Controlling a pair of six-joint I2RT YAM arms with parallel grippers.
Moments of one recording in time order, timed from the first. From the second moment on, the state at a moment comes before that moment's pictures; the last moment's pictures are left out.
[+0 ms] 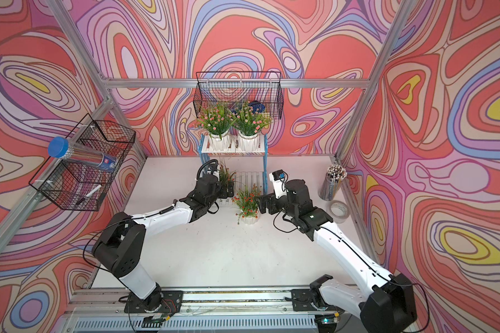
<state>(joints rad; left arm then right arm) -0.58 1.66 1.03 0.16 -0.27 -0.36 0.43 1.12 0.88 -0.25 -0.20 0.15</state>
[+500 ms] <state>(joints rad) -0.60 1.25 0.78 -0.04 -0.15 -0.40 0.53 0.98 0.76 -0.31 -0.15 0.17</state>
